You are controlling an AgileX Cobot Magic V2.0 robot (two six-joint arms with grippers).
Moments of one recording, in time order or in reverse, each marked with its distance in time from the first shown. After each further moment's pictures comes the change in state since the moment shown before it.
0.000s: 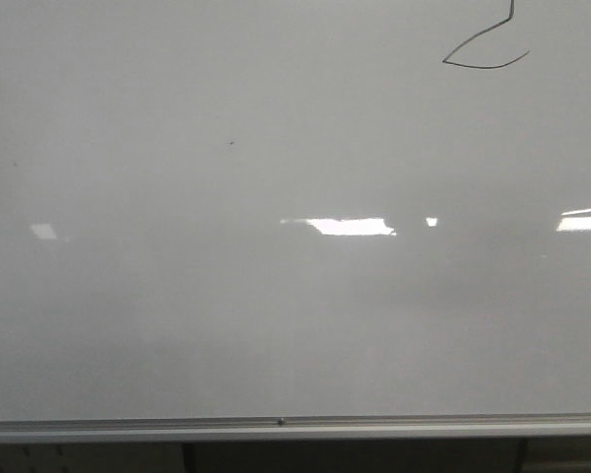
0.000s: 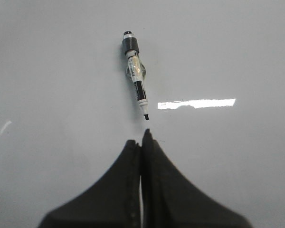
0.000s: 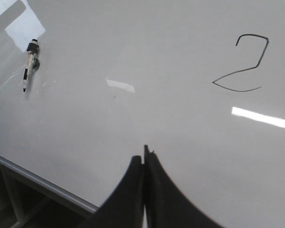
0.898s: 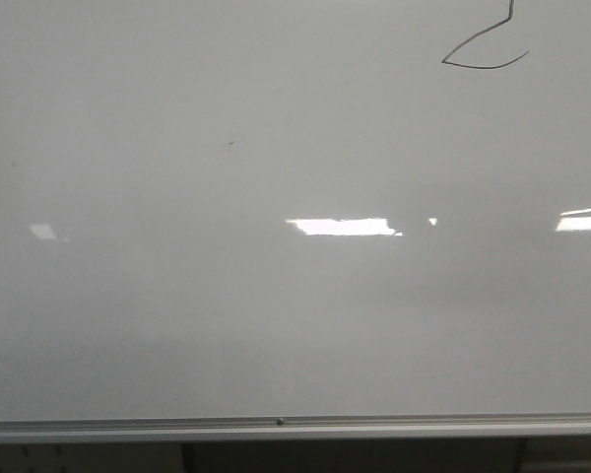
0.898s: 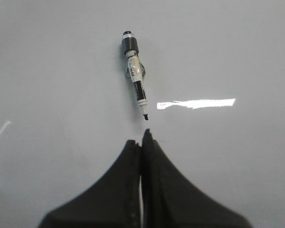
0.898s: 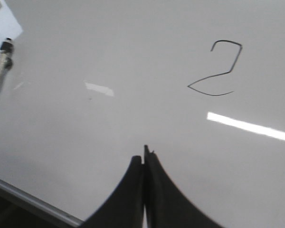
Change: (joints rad) left arm 0.000 0.000 0.000 0.000 0.000 0.000; right arm 0.000 -0.006 0.040 -0.098 -0.099 0.002
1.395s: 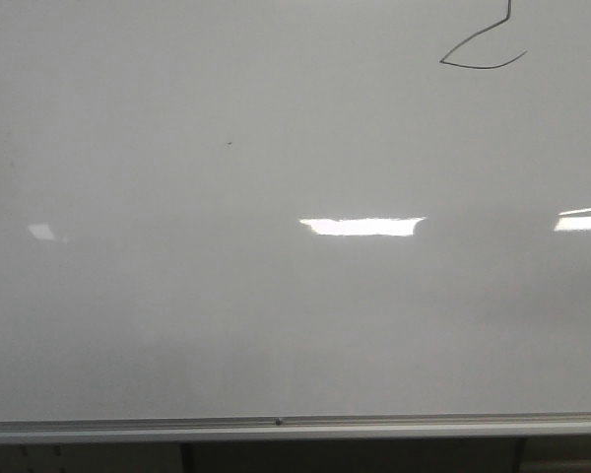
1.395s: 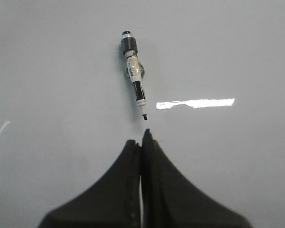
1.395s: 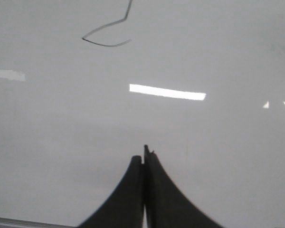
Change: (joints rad) left arm 0.000 0.000 0.000 0.000 0.000 0.000; right arm -0.082 0.000 0.191 -0.535 -0.195 0.517
